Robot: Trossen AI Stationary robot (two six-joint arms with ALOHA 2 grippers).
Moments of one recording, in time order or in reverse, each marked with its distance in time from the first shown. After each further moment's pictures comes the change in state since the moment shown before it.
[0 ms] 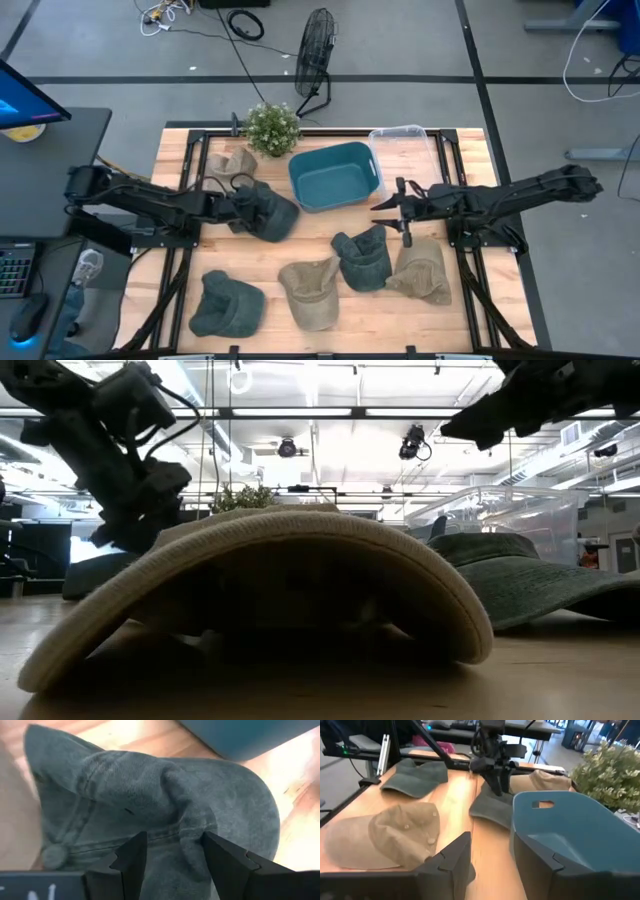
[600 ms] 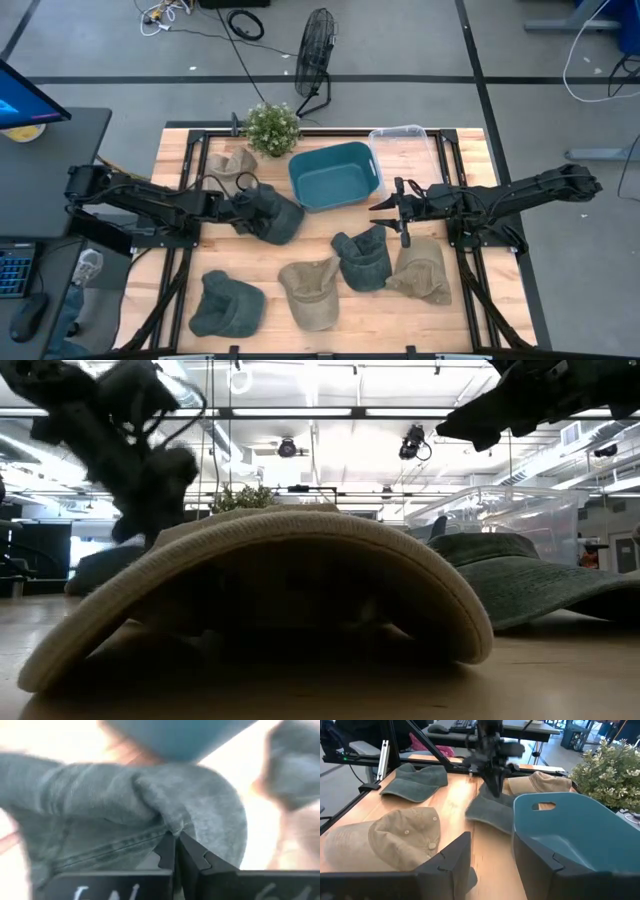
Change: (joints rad) left arm -0.023 -0.031 0.039 0.088 0.082 0.099; right arm 0.000 0.019 0.002 0.034 0.001 0.025
